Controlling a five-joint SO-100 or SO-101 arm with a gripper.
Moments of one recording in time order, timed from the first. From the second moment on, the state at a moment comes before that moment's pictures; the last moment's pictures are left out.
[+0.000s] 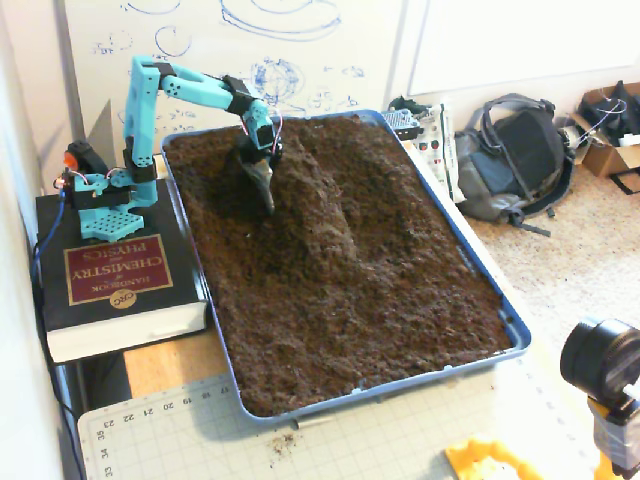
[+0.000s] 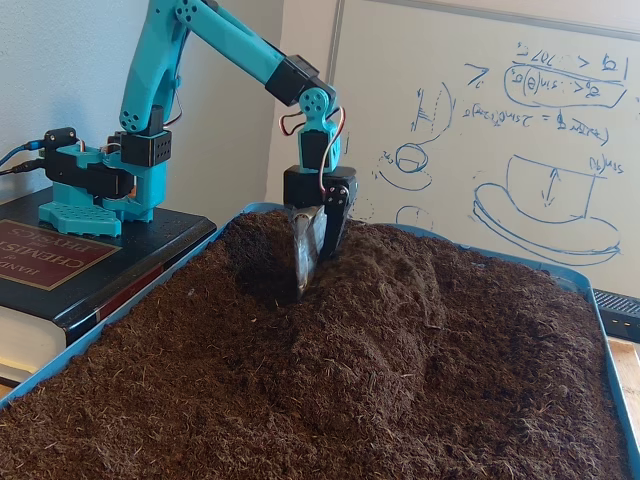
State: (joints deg) arm -6.2 80.9 109.1 47.1 -0.2
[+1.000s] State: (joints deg) arm -12.7 107.1 114.6 47.0 -0.2
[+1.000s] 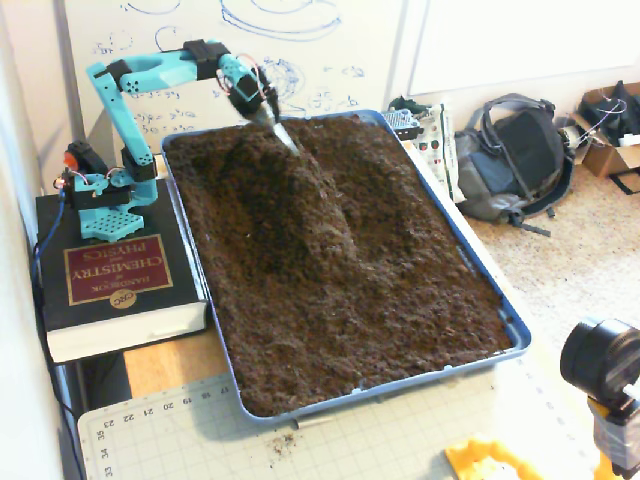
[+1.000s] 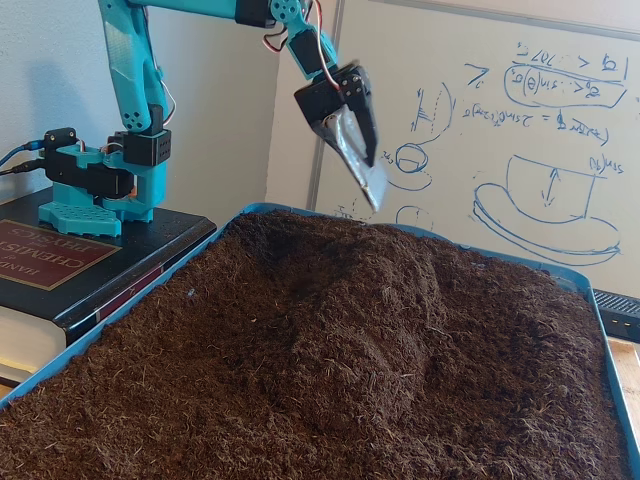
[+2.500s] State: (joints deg) arm -27.3 72.3 108.5 47.0 23.9
